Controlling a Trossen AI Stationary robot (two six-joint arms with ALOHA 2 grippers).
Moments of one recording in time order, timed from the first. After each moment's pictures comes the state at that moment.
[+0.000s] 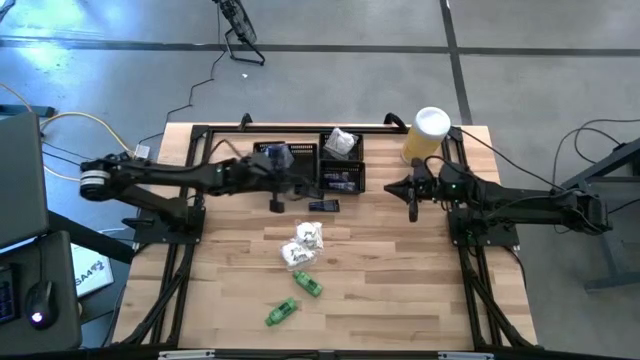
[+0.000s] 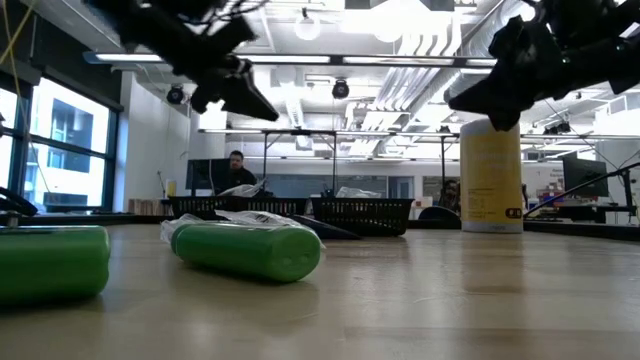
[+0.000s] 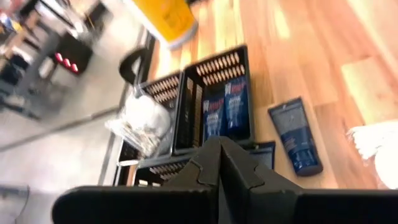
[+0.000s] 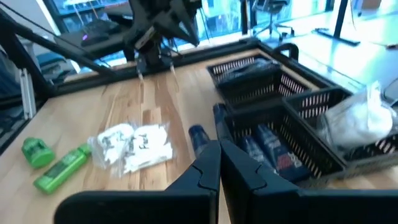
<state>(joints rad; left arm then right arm) 0.18 1.22 0.74 0.04 -0.17 0.53 -0.30 0.67 0.26 0.19 -0.13 0.15</state>
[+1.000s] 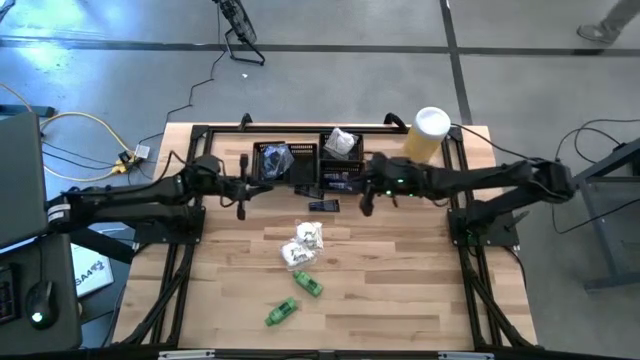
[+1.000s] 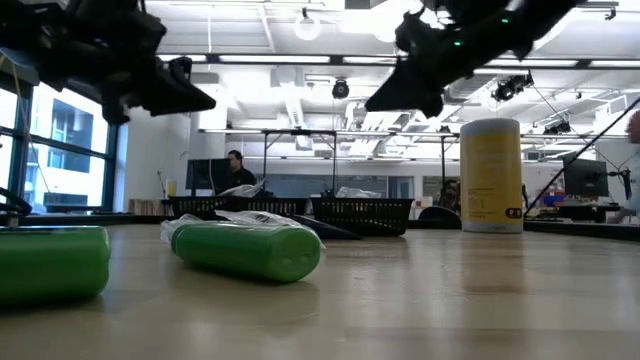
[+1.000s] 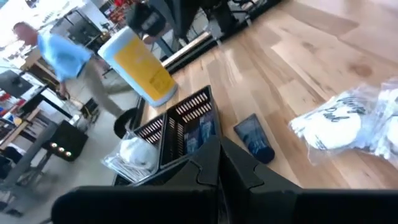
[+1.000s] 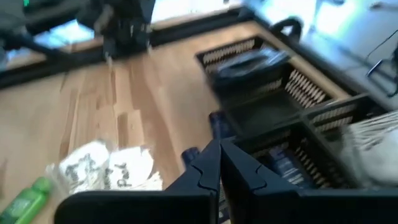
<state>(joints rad) 0.39 0.70 0.30 0.21 0.28 0.70 -0.15 1.31 0.73 0.15 0.08 0.20</state>
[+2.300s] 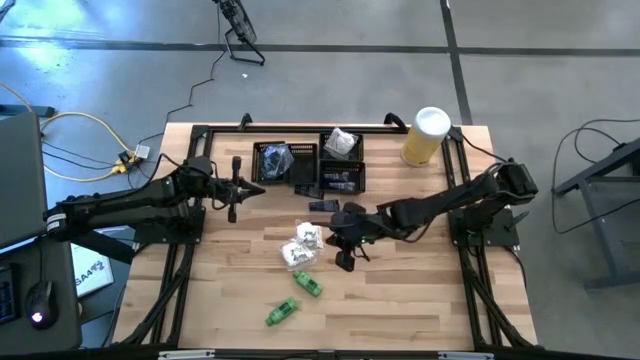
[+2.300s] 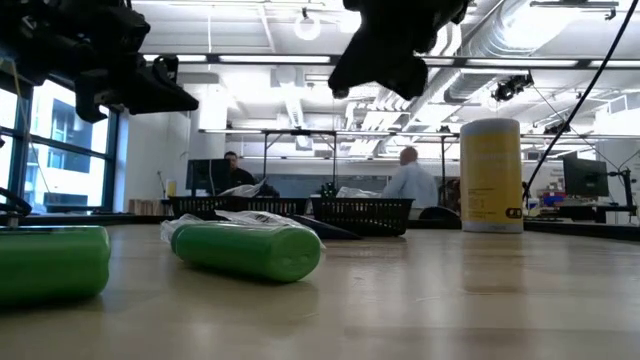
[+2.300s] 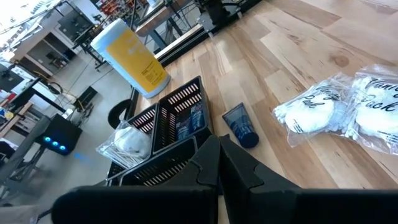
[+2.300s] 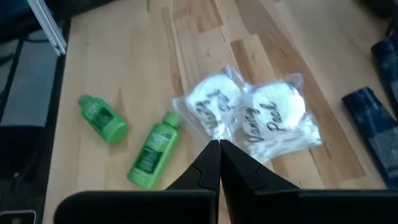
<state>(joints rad) 0.39 0.54 0.30 0.00 0.28 0.71 0.24 1.64 1.15 -0.22 0.12 0.50</state>
